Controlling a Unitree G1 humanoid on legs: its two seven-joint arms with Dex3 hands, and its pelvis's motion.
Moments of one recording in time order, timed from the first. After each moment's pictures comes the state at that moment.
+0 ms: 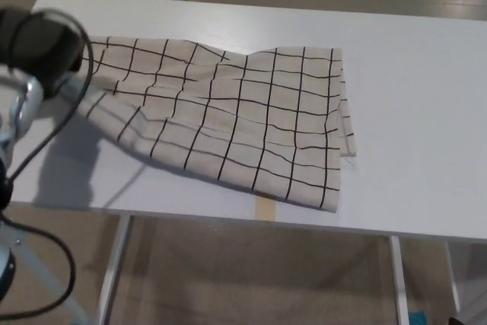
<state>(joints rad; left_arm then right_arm) -1.11 0.61 -0.69 1.26 0.88 -0.14 0.46 0.30 -0.07 -0.12 0.66 -0.10 -0.62 -0.19</state>
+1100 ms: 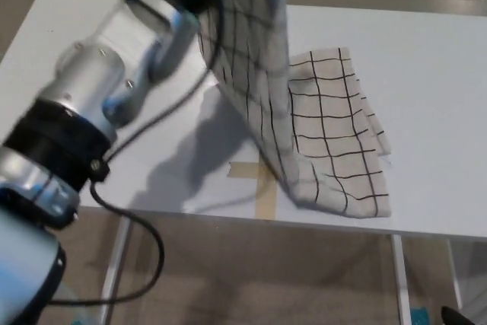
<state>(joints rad) -1.06 0.44 -0.61 0.56 0.93 -0.22 0.62 0.29 -0.06 -0.12 0.60 -0.10 -0.59 -0.18</state>
